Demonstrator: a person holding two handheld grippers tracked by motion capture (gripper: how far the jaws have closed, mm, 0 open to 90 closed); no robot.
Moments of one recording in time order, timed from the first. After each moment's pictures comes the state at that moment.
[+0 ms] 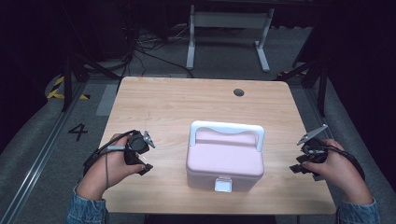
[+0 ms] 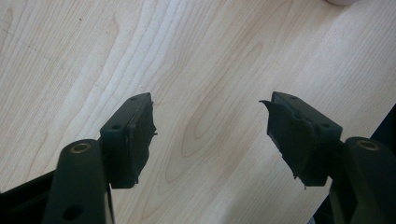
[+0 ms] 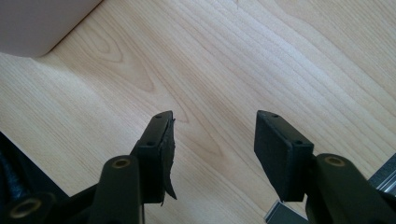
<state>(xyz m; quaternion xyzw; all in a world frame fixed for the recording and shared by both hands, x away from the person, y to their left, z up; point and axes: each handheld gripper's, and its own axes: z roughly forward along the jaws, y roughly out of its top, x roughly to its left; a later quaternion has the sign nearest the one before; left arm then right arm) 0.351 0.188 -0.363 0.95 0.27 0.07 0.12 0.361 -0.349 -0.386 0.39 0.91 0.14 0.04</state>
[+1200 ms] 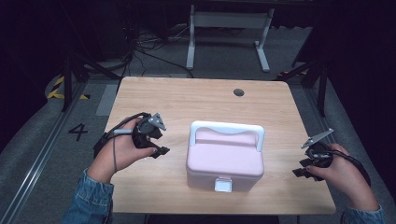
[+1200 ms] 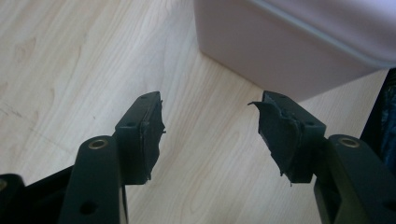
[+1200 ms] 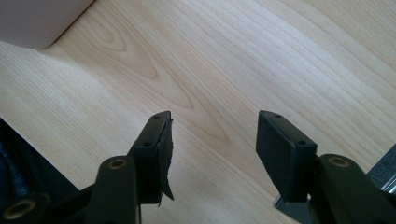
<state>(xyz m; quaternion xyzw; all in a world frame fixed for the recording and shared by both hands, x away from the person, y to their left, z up) 0.378 0.158 -0.317 0.95 0.22 0.07 0.22 0.348 -0.358 -0.388 0.41 0.90 0.15 0.04</state>
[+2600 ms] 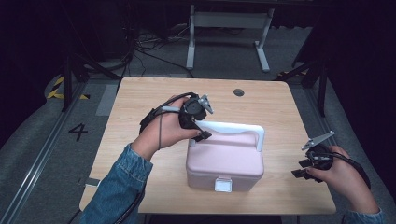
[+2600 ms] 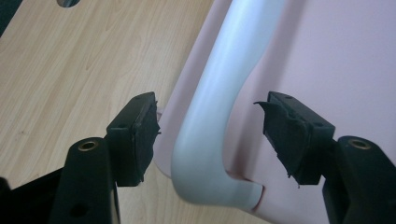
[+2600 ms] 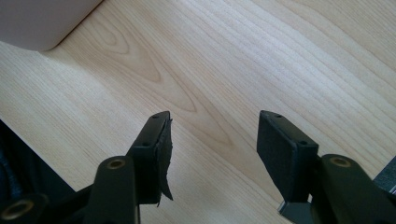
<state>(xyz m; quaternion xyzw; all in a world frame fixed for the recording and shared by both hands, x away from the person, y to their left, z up) 0.407 0.049 -0.280 0.96 0.13 0.08 0.25 0.343 -0.358 -0.391 0.40 0.90 0.17 0.04</state>
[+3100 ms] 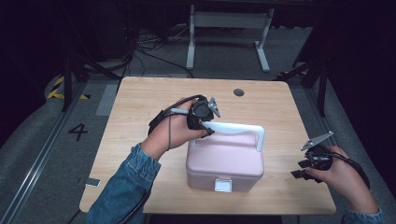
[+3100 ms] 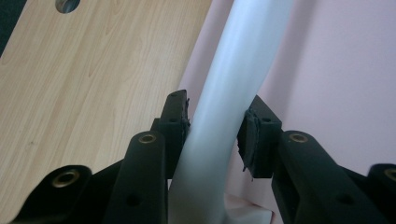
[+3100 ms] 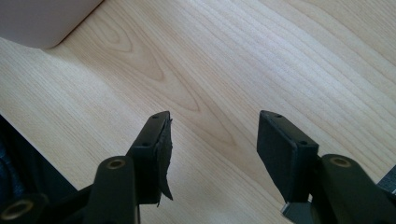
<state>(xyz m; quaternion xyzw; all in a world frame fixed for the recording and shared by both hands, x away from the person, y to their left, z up) 0.408 0.034 -0.284 0.96 0.11 0.09 0.23 0.343 -0.357 -0.393 0.40 0.90 0.17 0.04</state>
